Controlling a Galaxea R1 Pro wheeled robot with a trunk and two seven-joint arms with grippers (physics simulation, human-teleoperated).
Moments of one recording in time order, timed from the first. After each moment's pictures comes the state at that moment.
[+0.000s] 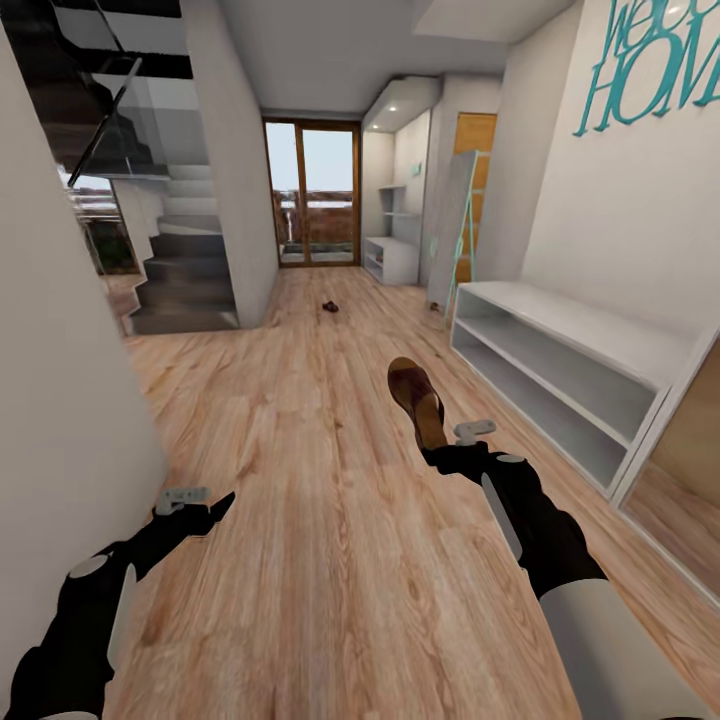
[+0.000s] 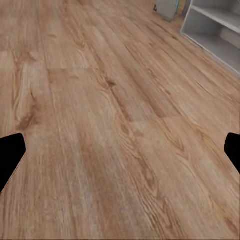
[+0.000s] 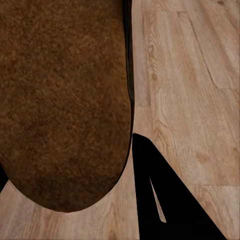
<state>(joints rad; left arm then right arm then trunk) -0.40 0.02 0.42 -1.25 -0.14 0.30 -0.61 -0.72 -0.02 0.10 -1.09 0.00 0.61 0.15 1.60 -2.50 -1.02</state>
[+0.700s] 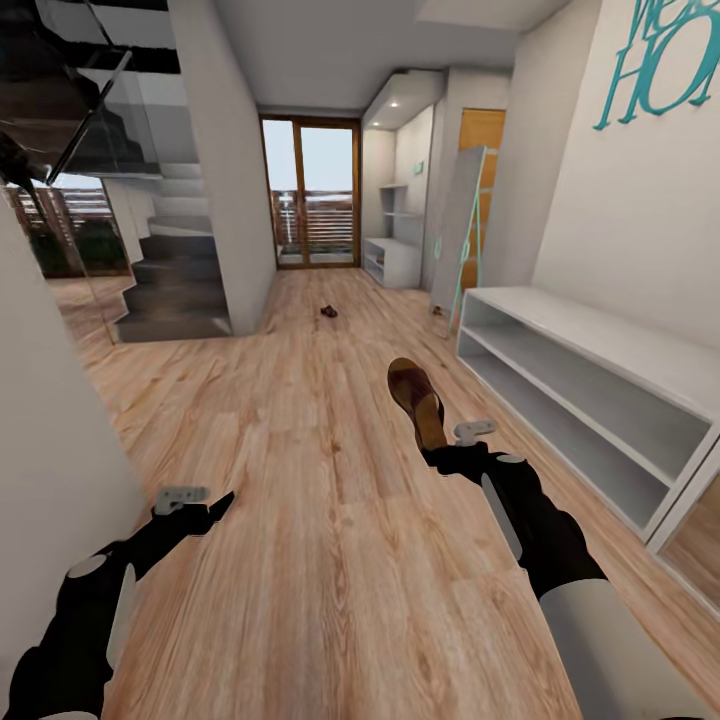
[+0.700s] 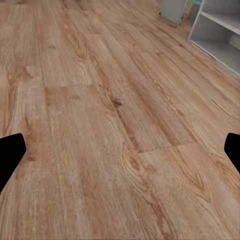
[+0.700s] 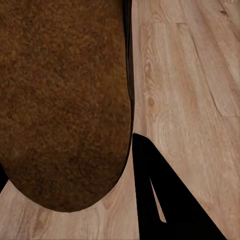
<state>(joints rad) -0.40 0.02 0.42 -1.26 -0.14 0.30 -0.61 -0.72 -0.02 0.10 -1.09 0.00 0.61 0.16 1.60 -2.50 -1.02</state>
